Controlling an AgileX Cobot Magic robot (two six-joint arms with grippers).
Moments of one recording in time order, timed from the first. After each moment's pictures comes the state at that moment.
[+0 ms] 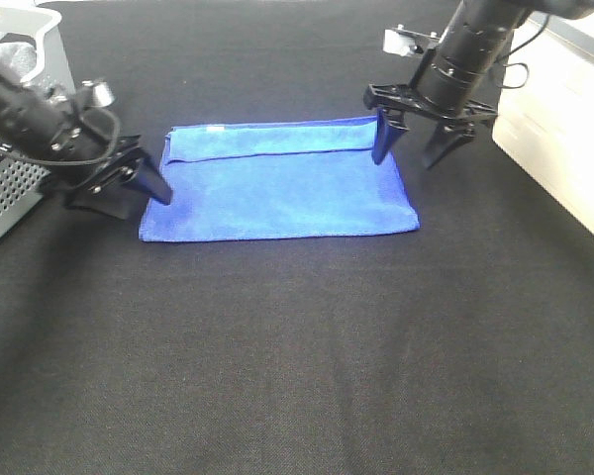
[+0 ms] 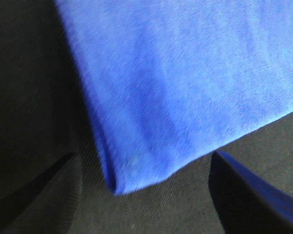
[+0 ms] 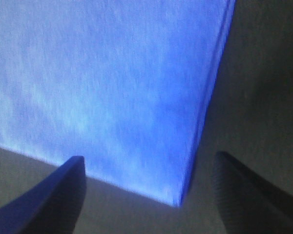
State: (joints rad) left arm -0.05 2.20 -1.46 -0.78 0.74 0.52; right arm 0.20 2.40 -2.12 0.26 1.20 -0.09
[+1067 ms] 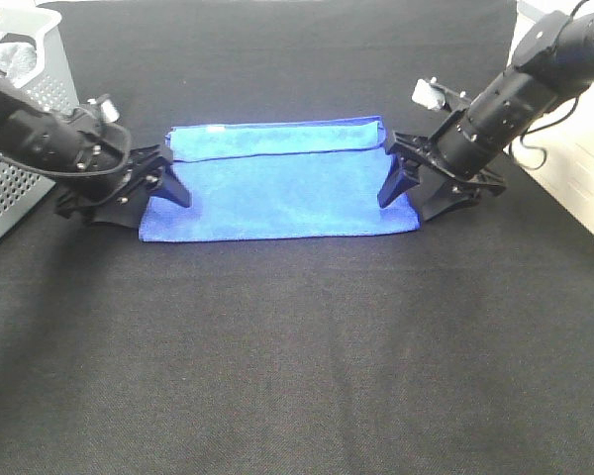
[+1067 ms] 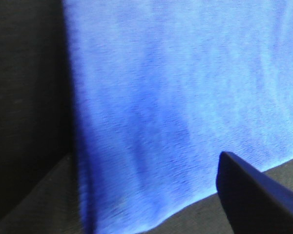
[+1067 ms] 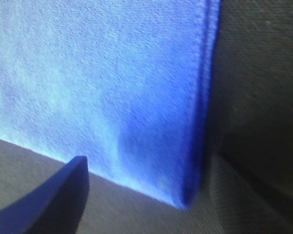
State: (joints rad) left arm -0.10 2.25 -1.41 -0.94 0.59 0.52; right arm 0.12 2.29 -1.62 0.59 0.84 -0.35
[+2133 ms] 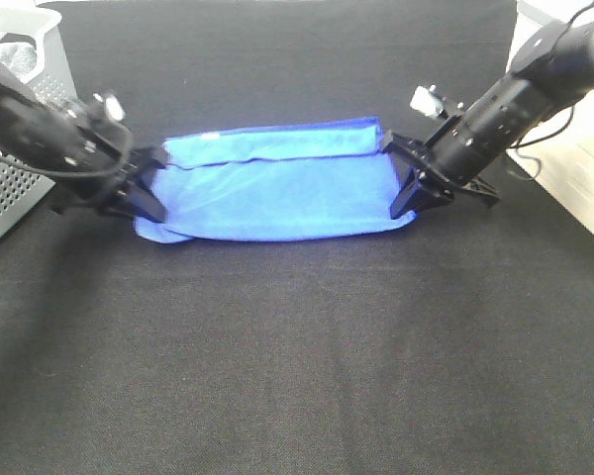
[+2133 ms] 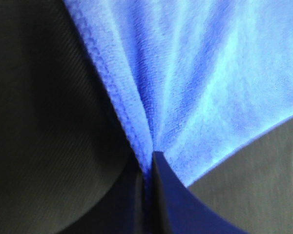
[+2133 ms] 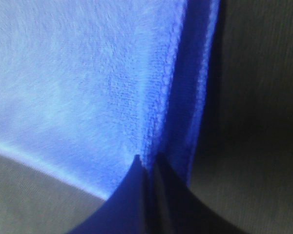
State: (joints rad) left arm -0.08 2.18 -1.40 -0.82 0.74 0.52; right arm 0.11 2.27 -1.59 0.63 0.89 -0.30
